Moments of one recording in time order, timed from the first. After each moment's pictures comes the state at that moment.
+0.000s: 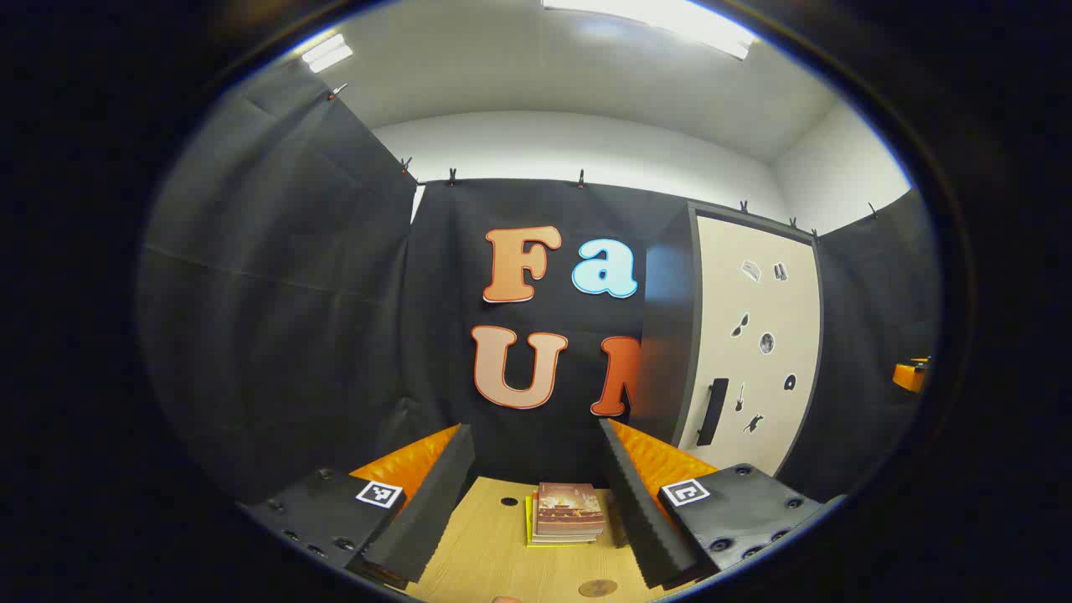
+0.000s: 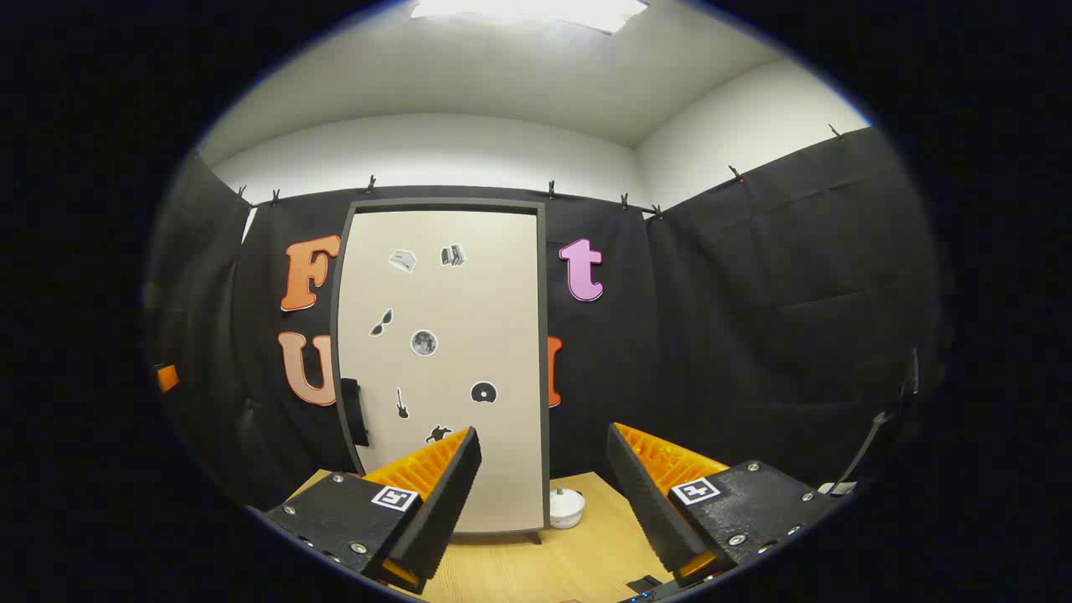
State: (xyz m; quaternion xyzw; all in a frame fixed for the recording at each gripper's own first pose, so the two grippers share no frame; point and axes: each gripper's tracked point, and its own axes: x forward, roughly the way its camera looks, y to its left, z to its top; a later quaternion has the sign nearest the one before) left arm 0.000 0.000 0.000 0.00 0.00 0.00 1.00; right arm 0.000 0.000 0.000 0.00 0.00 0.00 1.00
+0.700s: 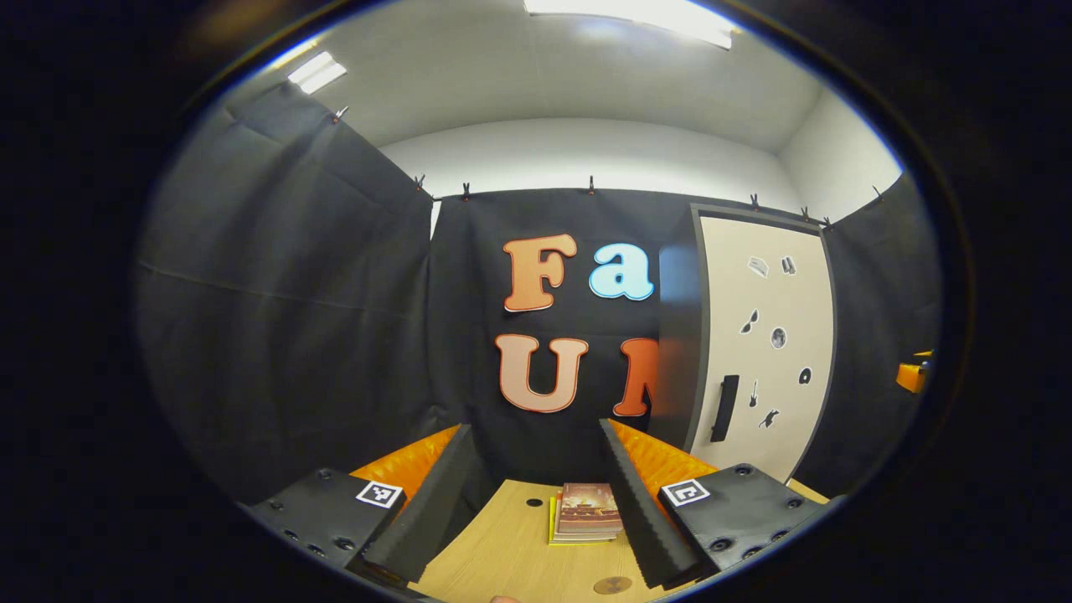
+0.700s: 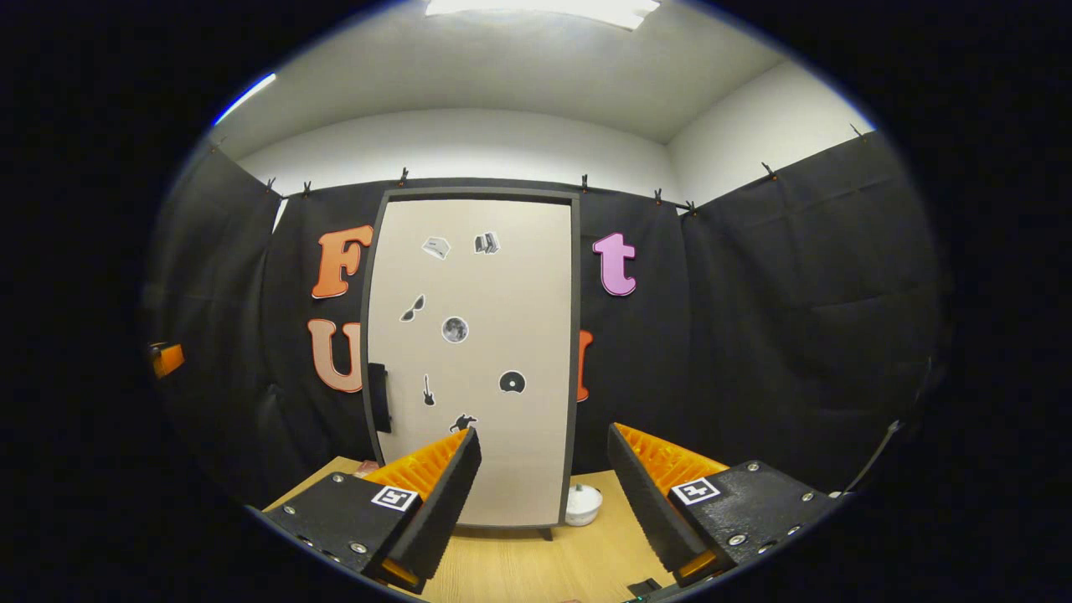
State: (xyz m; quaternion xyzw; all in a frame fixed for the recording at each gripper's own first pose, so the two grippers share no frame) left arm -0.027 0.003 0.010 0.03 -0.01 0.04 1.00; right arm -0.002 0.019 -0.002 -0.01 0.01 0.06 1.00
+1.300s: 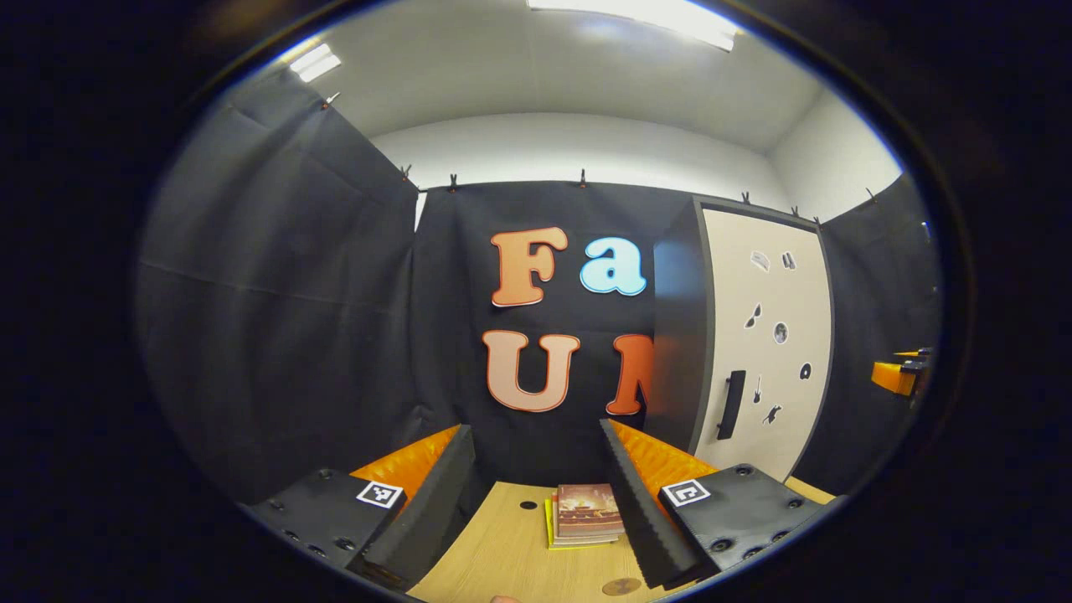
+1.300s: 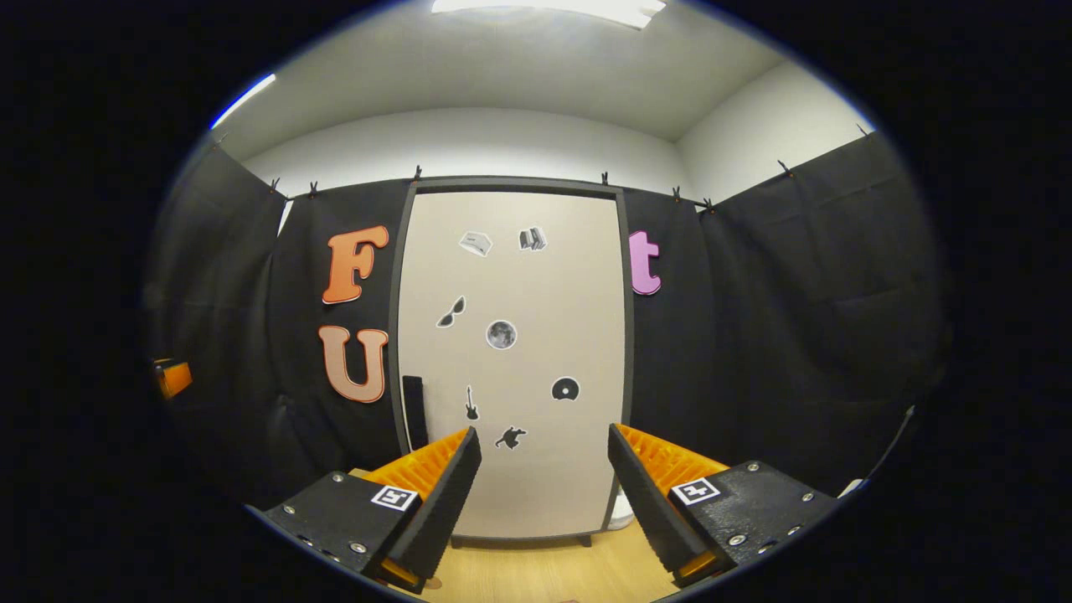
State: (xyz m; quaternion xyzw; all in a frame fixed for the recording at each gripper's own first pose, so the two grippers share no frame) left arm 0.022 0.021 -0.011 0.03 0.01 -0.01 1.00; right arm 0.033 0.116 -0.006 0.02 0.01 0.06 1.00
